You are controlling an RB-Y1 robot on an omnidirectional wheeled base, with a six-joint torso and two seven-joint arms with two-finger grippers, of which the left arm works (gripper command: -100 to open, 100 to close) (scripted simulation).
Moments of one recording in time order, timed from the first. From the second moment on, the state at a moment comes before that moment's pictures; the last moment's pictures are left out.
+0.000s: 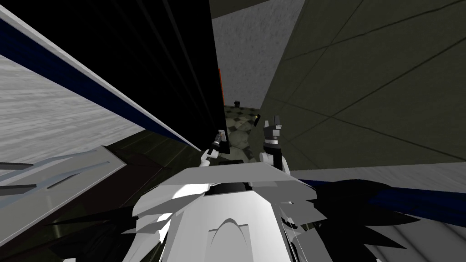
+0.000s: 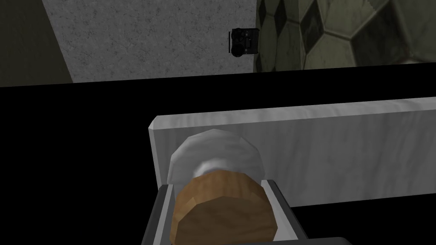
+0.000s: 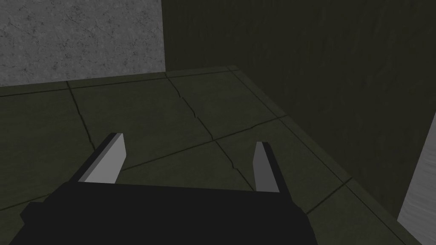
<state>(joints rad) -0.01 0.09 -0.24 -1.30 0.03 -0.29 0.04</state>
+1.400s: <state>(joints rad) -0.04 0.06 -0.12 -1.26 0.02 -0.29 -0.01</state>
